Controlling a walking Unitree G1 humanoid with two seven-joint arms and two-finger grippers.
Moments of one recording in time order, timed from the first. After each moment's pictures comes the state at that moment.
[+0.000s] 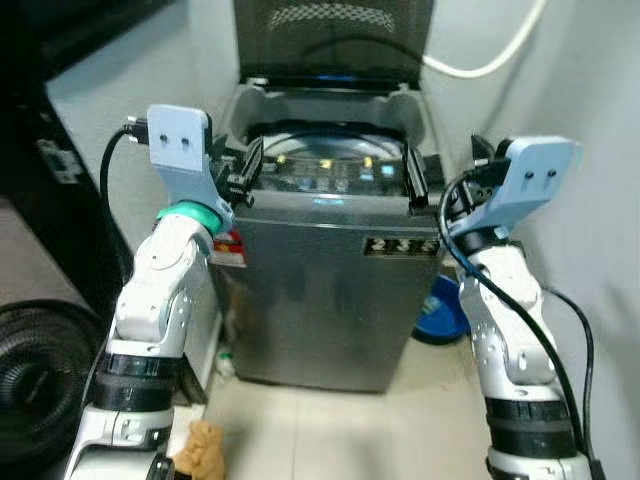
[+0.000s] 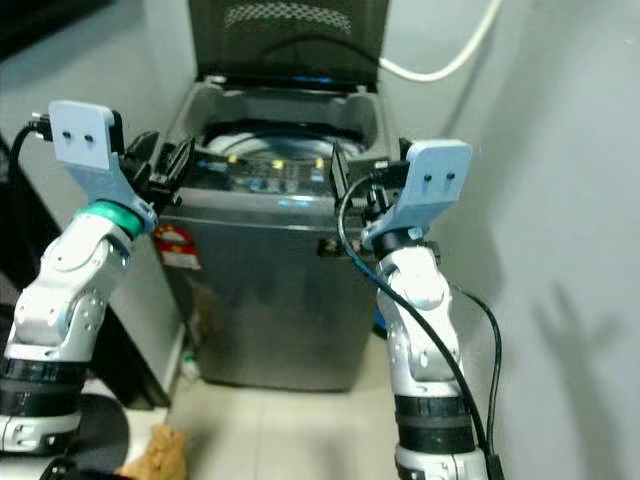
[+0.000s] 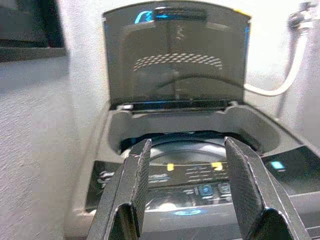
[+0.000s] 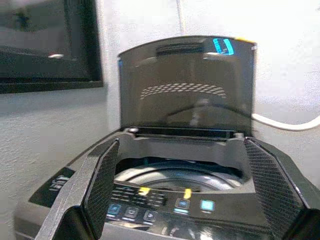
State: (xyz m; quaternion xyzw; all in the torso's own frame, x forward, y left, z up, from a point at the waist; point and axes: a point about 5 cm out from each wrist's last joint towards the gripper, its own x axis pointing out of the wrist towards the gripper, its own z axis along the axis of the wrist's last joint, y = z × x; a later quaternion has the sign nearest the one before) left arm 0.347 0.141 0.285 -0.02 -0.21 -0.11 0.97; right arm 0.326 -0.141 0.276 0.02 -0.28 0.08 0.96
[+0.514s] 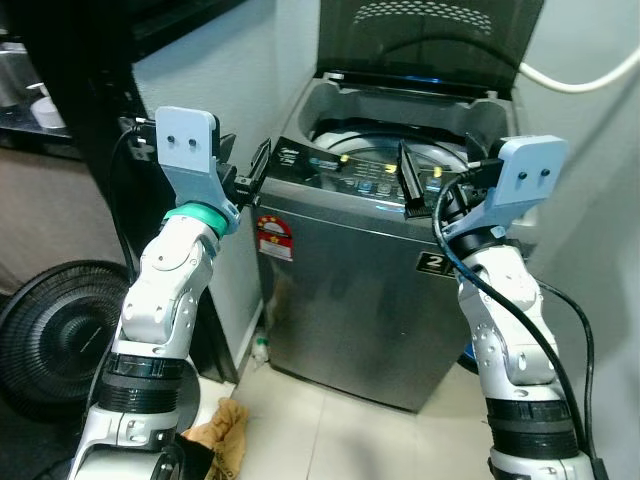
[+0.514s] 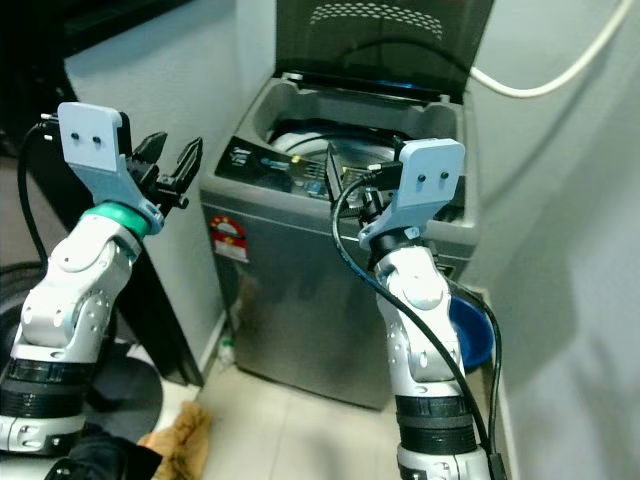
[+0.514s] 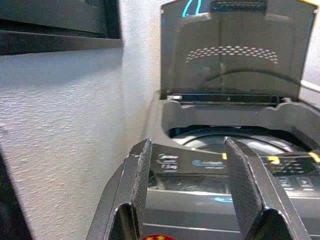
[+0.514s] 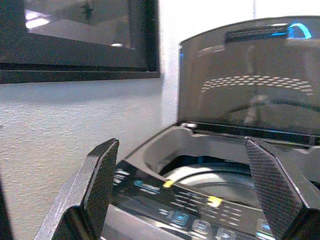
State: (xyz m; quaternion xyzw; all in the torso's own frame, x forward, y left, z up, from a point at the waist) left arm 0.347 0.137 0.284 -0.02 -0.20 -0.12 0.97; right arm 0.325 -0.135 0.276 0.01 -0.28 0.10 0.95
